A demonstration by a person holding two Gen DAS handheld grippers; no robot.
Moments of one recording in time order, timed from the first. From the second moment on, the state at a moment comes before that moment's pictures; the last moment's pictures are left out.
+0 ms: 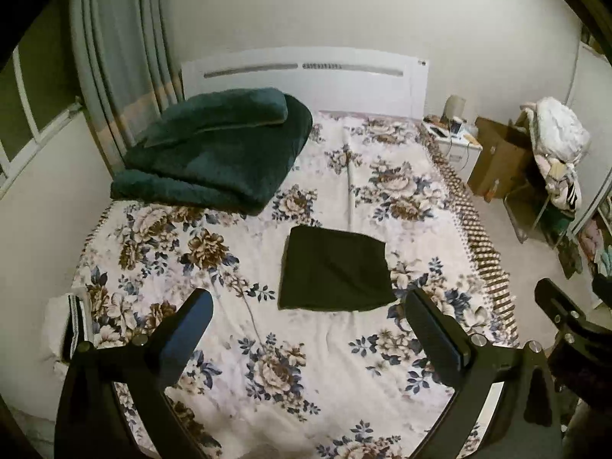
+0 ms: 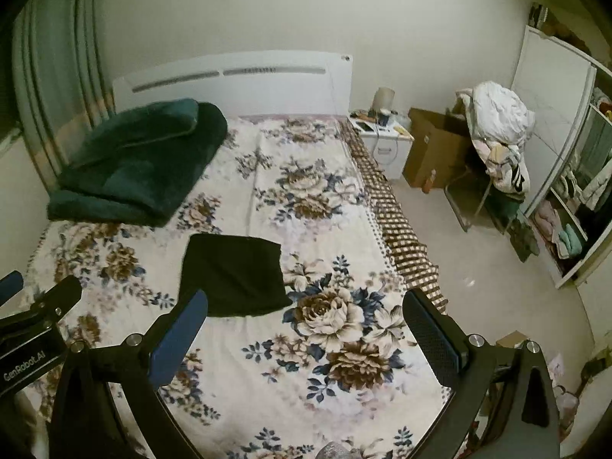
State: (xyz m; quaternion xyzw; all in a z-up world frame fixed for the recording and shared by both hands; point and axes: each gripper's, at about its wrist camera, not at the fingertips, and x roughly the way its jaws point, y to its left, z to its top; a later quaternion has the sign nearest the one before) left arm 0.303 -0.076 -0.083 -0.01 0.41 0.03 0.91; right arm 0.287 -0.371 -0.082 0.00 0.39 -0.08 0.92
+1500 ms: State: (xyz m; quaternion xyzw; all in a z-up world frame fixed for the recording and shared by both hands) left arm 0.222 -0.073 -0.022 -0.02 0.37 0.05 0.93; right arm 0.219 -0.376 0.017 -0.01 0.34 -0.03 0.94
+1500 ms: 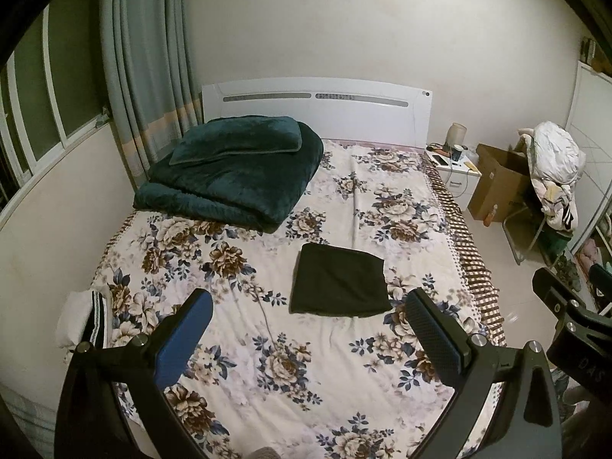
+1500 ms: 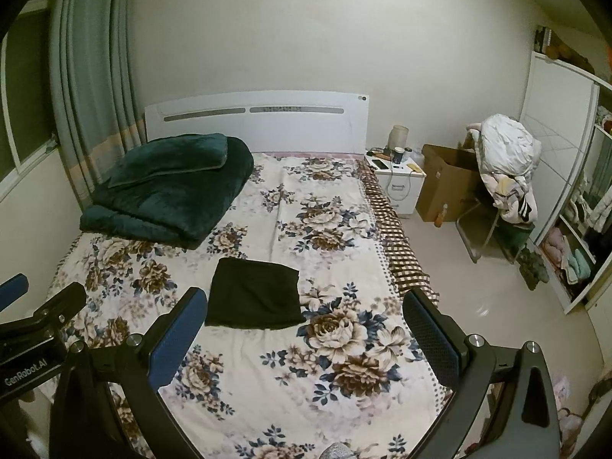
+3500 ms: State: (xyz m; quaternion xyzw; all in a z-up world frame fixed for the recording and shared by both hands) left arm 0.221 -0.067 -0.009 -0.02 0.36 0.06 0.93; right arm 0.221 -0.364 0.016 -0.01 0.34 -0.02 0.94
